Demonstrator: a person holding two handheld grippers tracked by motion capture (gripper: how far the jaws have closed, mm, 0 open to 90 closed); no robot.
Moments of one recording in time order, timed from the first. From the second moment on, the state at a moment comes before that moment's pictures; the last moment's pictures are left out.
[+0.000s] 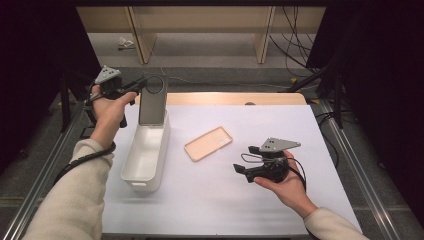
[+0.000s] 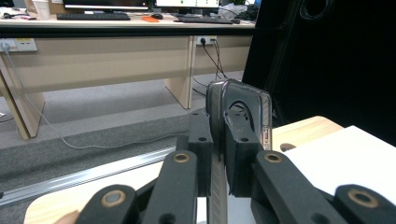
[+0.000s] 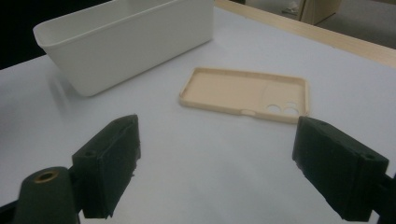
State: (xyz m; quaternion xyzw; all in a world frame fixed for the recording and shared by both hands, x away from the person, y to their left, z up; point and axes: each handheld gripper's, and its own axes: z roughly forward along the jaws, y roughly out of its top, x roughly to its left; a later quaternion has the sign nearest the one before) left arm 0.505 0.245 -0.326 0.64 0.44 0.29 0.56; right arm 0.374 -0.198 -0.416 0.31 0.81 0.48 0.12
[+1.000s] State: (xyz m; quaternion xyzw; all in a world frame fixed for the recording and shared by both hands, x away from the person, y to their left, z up) left arm 0.521 0.252 -0.340 0.64 0.46 0.28 0.55; right arm 0.376 -0.199 -0.416 0.31 0.81 0.48 0.12
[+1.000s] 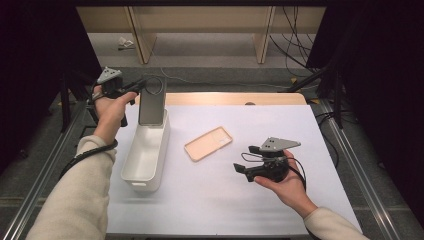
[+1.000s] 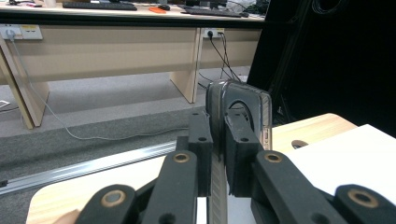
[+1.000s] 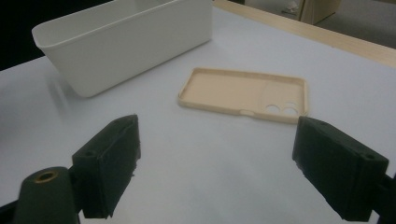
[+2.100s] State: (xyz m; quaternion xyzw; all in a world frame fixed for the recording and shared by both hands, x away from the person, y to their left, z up) left arm 0.536 0.251 -0.383 0.65 0.49 0.26 0.53; right arm 0.376 -0.199 -0.416 0.31 0.81 0.48 0.12
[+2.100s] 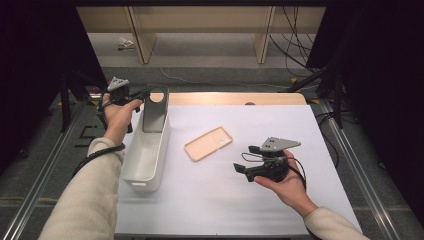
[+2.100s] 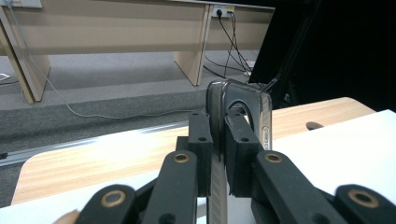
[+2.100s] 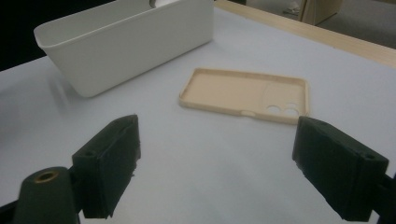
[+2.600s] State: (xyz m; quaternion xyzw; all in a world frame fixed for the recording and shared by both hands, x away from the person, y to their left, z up) left arm 0.537 0.255 -0.398 0.65 0.50 0.25 0.51; right arm 0.376 -0.198 -0.416 0.31 0.81 0.48 0.12
